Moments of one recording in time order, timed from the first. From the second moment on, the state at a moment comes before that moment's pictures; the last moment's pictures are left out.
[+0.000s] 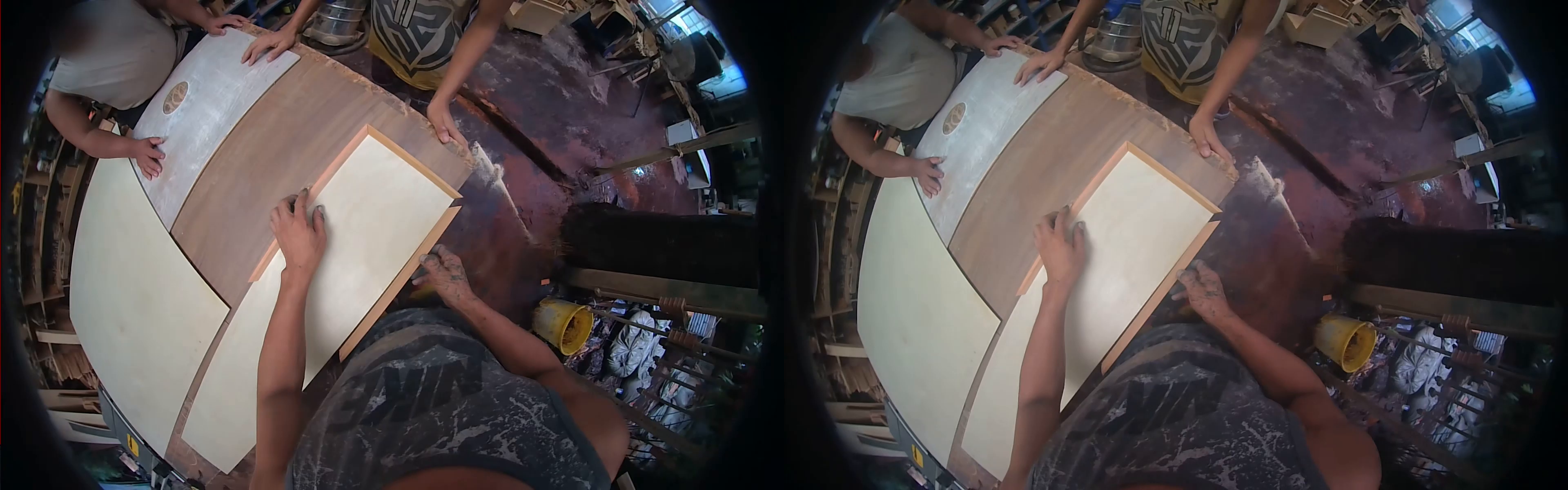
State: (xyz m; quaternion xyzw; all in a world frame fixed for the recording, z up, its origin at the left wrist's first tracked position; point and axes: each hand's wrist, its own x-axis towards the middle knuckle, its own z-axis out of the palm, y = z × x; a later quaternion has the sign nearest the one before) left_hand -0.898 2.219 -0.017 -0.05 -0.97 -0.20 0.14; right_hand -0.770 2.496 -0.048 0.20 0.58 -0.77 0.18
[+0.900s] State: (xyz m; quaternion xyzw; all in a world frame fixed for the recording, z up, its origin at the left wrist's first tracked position) left_hand -0.914 2.216 -0.031 -0.05 -0.96 -0.23 0.15; right_hand -0.776 2.501 -0.039 0.21 0.64 -0.72 0.17
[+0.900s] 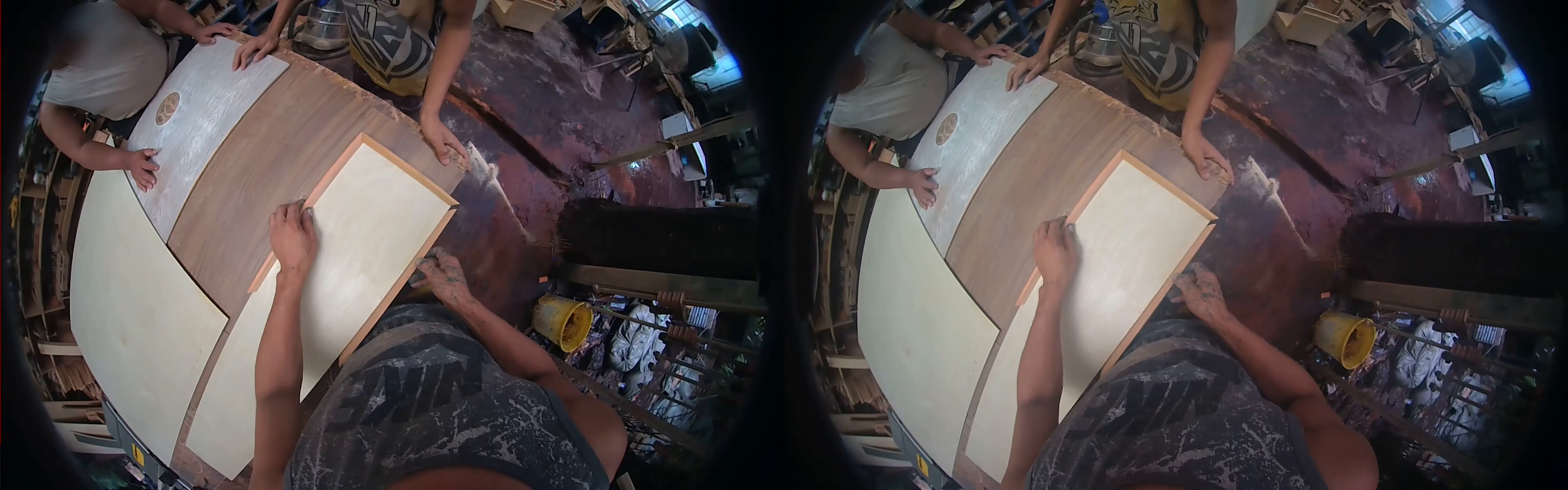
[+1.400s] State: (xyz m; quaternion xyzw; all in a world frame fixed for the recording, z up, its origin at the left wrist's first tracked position) left_hand -0.913 2.220 -0.040 -0.05 -0.96 -0.21 0.20; right_hand -0.776 2.508 -0.042 0.21 0.62 -0.73 0.19
